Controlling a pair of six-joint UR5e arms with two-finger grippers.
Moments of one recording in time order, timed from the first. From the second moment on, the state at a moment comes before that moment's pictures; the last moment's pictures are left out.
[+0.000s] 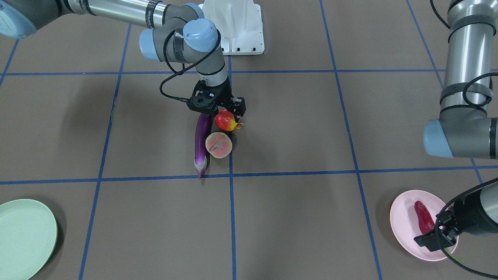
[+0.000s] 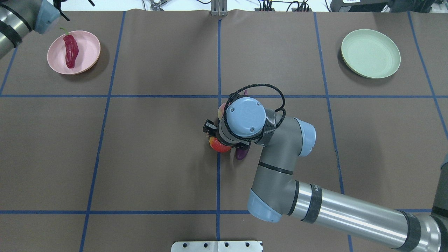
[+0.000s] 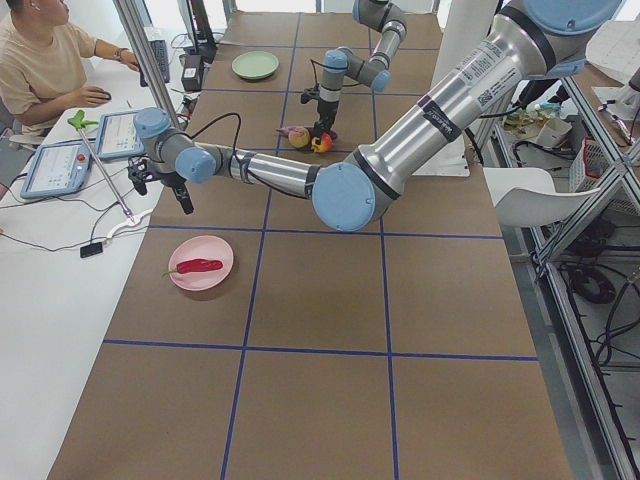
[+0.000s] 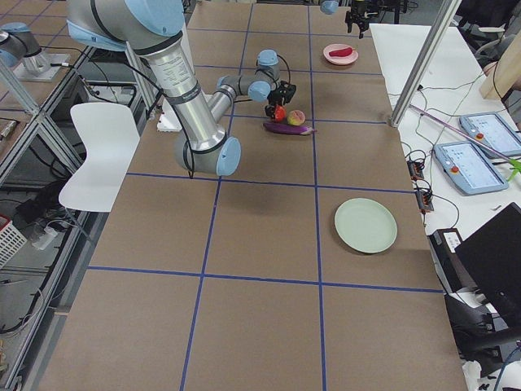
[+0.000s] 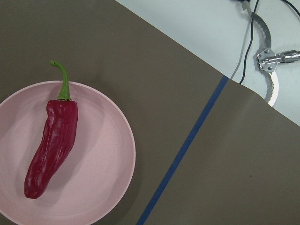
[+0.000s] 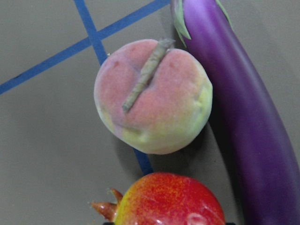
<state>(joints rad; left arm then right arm) -1.23 -2.40 -0.93 -1.93 -2.34 -1.17 0.43 -0.86 1.56 -1.35 1.76 1.73</state>
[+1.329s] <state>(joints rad) -0.97 -2.46 -1.26 -1.91 -2.22 -1.58 1.03 -0.90 1.53 -1.51 2.09 1.10</state>
